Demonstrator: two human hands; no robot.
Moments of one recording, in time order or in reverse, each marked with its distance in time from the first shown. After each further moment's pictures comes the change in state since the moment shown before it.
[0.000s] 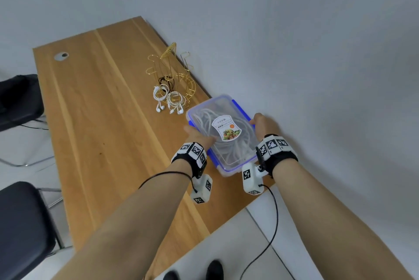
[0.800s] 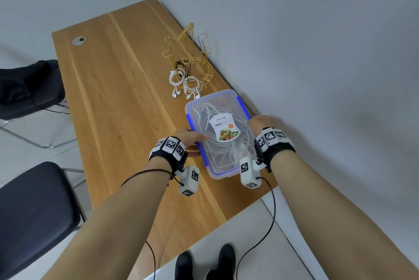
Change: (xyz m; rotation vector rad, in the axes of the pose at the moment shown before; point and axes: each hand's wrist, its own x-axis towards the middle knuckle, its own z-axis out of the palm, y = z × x) left_hand 0.009 -0.043 -0.082 -0.088 -0.194 -0.185; right_hand -0.014 -0.005 0.054 -0.125 -0.207 0.061
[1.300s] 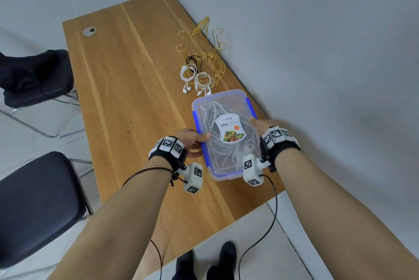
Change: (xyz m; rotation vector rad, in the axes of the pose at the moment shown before) left_hand 0.007 -0.013 -0.029 -0.168 -0.120 -0.059; right_hand -0.004 -0.007 0.016 0.072 -0.071 0.110
